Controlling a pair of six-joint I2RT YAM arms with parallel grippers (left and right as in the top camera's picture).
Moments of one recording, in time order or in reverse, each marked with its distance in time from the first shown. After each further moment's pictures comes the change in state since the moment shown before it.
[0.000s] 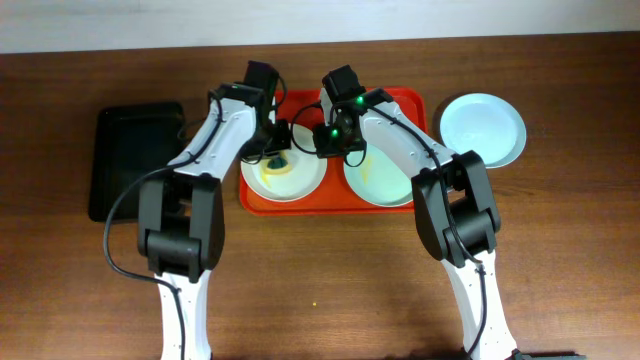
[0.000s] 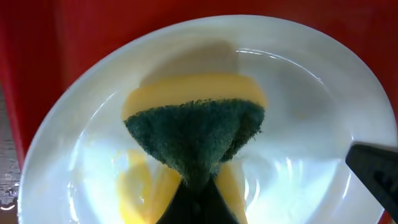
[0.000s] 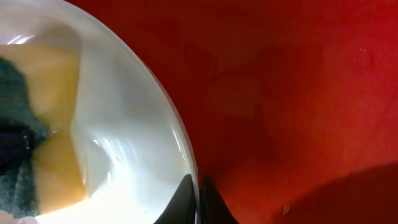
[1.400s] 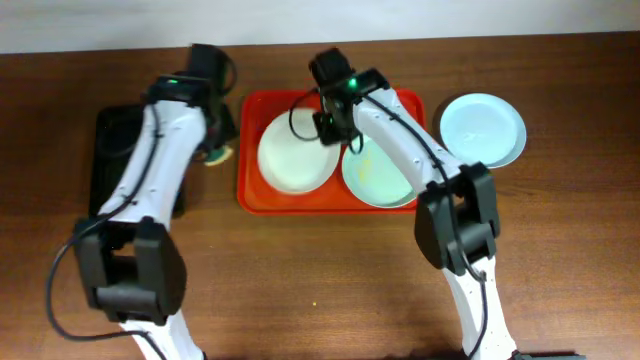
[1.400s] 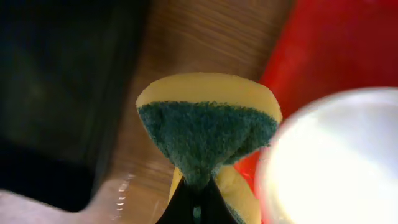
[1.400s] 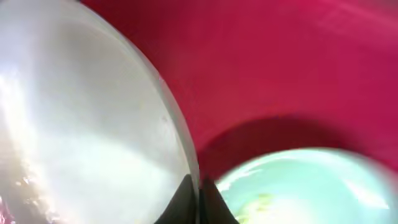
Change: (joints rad) left arm 0.129 -0.302 -0.083 -0.138 -0.314 -0.129; right arm 0.050 -0.057 0.219 -0.276 0.365 -0.089
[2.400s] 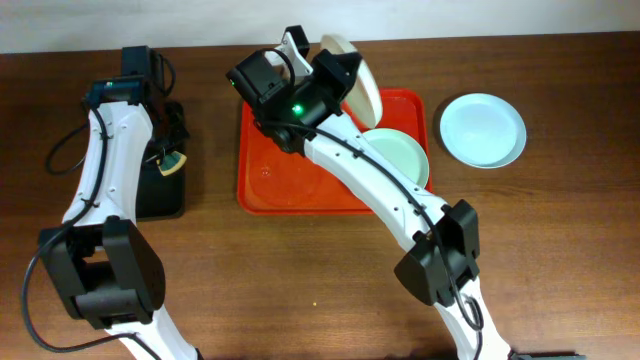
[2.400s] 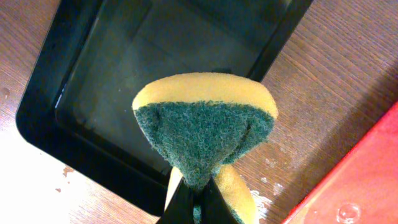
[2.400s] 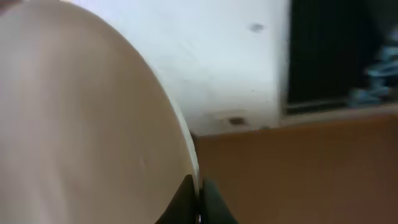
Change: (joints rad) left arm 0.206 -0.014 0.000 -0.051 0.000 0.002; right arm 0.257 -0.070 0.170 0.046 1.193 -0.476
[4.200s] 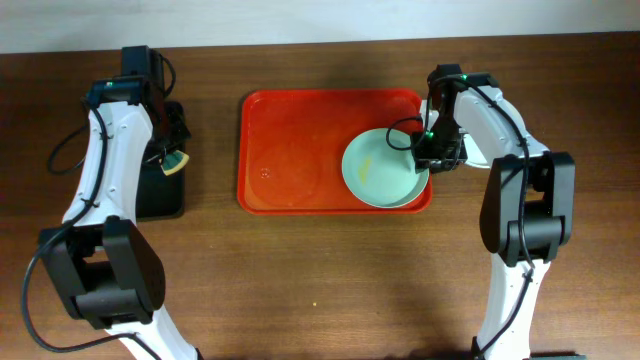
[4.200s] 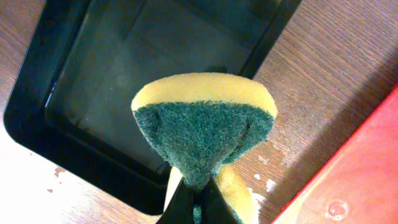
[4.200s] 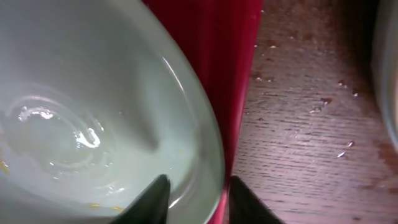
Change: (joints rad) left arm 0.000 0.000 0.000 0.004 0.026 0.000; right arm -0.660 -0.028 -0.540 -0.165 -1.378 0.375
